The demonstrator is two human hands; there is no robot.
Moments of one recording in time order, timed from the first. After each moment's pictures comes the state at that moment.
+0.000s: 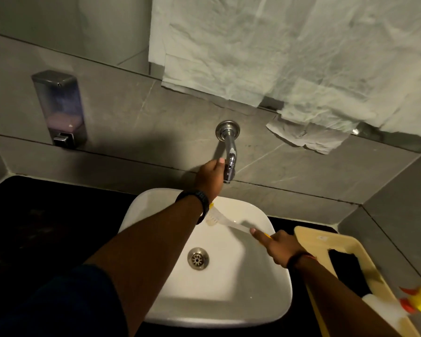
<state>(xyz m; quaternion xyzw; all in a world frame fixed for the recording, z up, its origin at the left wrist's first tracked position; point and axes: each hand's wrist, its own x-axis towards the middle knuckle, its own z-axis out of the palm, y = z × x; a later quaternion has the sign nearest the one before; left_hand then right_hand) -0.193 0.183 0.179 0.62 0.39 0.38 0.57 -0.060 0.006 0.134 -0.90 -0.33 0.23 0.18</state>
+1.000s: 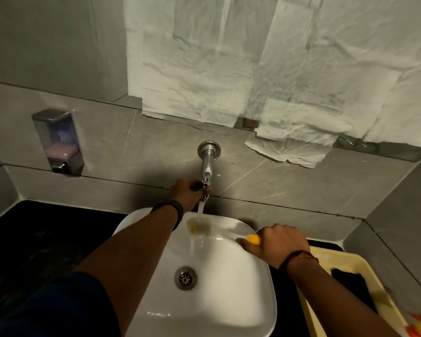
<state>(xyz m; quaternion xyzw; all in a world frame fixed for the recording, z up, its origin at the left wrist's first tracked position) -0.186 0.198 0.175 0.68 0.44 0.31 0.51 -0.020 0.007 0.183 -0.81 -0.58 -0.07 -0.07</state>
